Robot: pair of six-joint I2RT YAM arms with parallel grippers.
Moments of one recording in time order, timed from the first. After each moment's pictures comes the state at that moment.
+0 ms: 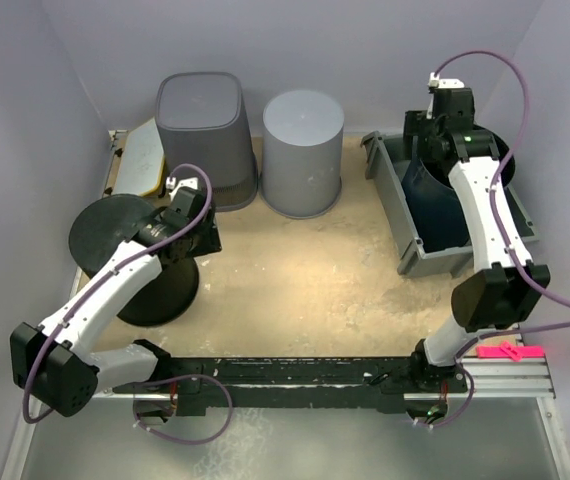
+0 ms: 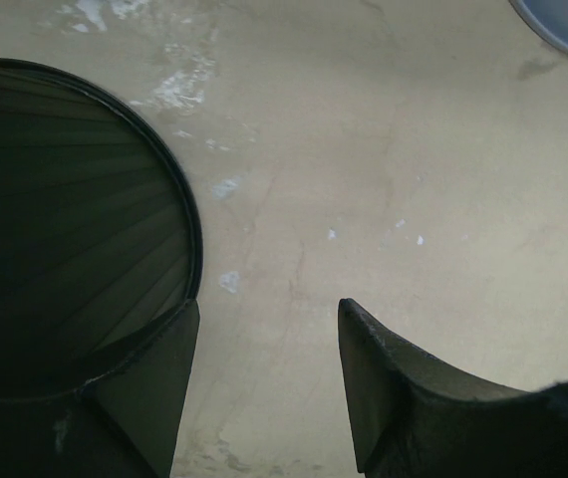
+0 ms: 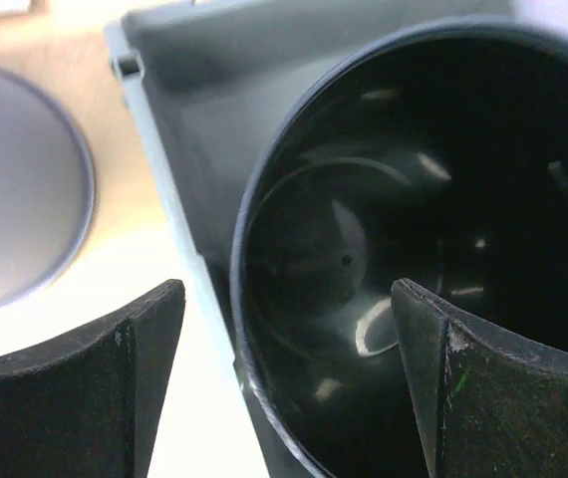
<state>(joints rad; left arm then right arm) -0.50 1.19 1.05 -0.82 -0.30 -0.60 0.08 1.61 1.79 -0.80 0.30 0.04</state>
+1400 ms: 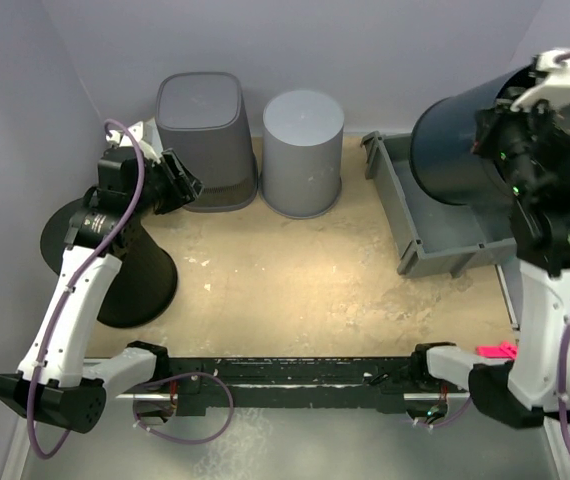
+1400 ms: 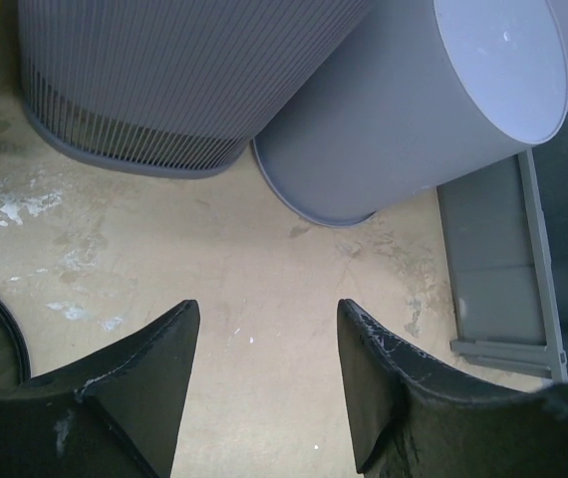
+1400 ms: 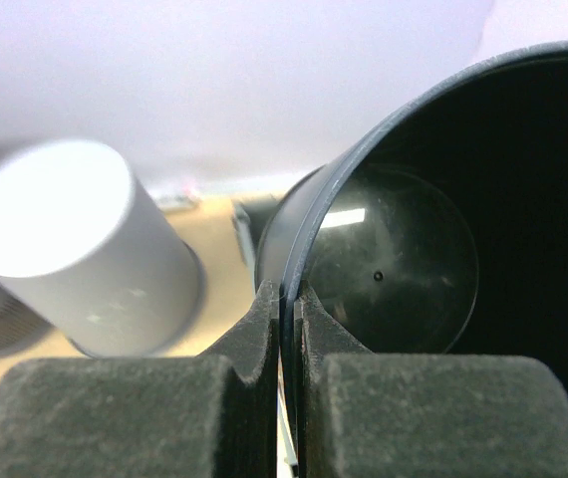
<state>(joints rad) -0.22 1.10 1.32 -0.70 0.04 -0.58 0.08 1.18 1.99 -0.82 0.12 0.05</state>
